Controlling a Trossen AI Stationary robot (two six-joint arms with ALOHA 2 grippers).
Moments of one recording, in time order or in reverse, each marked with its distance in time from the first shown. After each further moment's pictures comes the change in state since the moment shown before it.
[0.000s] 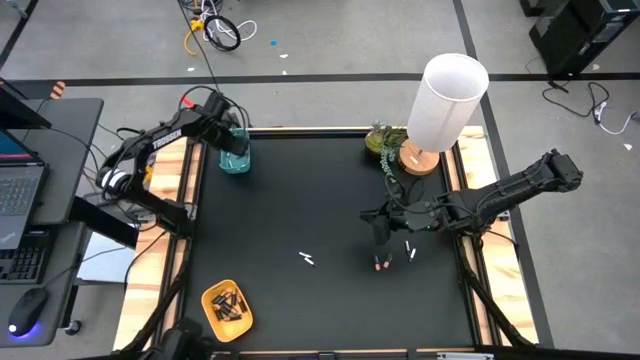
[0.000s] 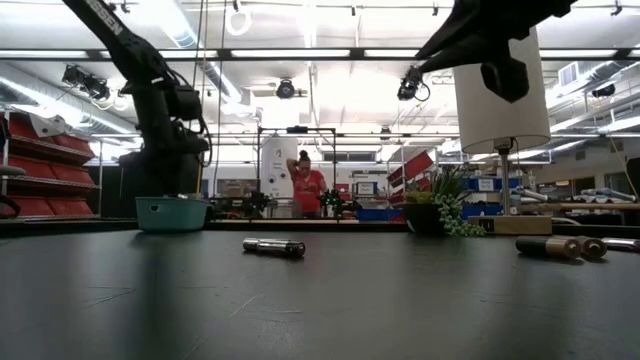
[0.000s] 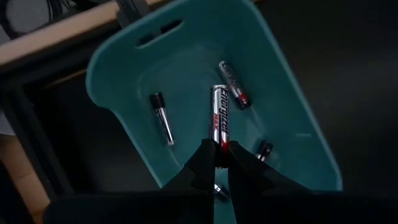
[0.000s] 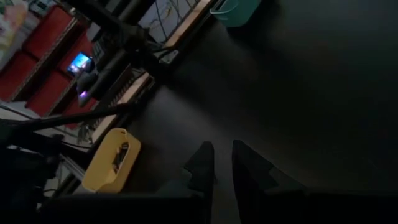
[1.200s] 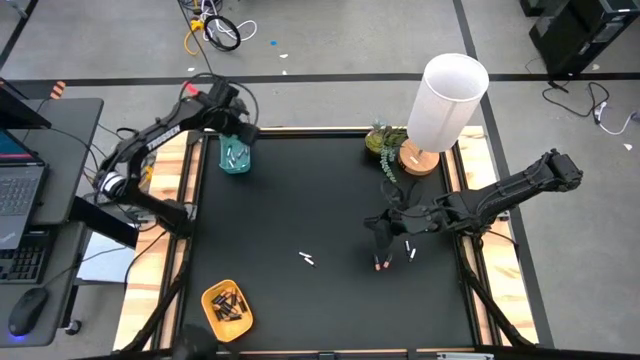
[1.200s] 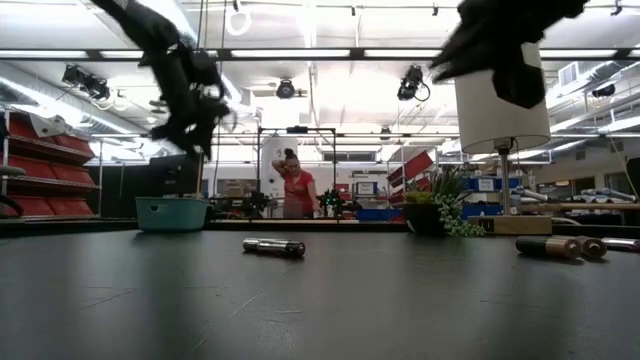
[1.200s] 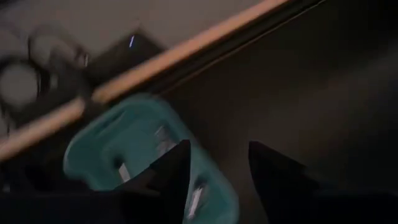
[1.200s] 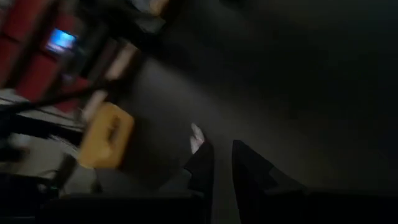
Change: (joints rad) left arm -0.138 -0.039 0.209 -0.070 0.020 -0.007; right arm 0.013 0.000 0.000 -0.110 -0.085 0.124
